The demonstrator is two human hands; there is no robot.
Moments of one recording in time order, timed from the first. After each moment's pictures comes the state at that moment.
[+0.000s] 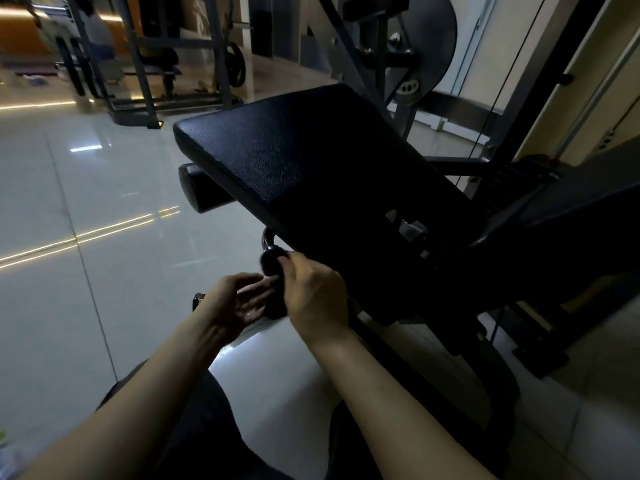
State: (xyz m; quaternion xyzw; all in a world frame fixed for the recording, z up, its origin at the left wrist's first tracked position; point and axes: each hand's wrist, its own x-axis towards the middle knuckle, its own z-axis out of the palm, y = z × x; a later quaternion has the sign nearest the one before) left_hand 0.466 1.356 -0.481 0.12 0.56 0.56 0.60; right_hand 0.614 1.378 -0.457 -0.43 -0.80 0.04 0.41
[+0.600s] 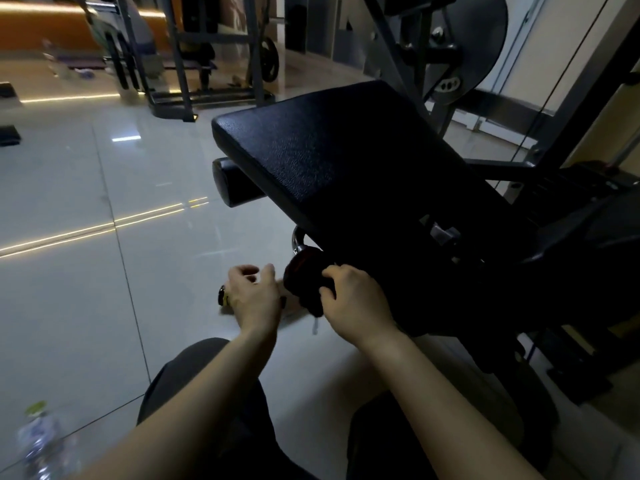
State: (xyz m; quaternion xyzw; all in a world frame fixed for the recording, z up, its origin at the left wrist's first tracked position) left_hand 0.490 1.360 -0.493 0.14 0.73 0.62 0.25; right_hand 0.636 1.391 -0.452 -0.46 -0.85 0.14 0.21
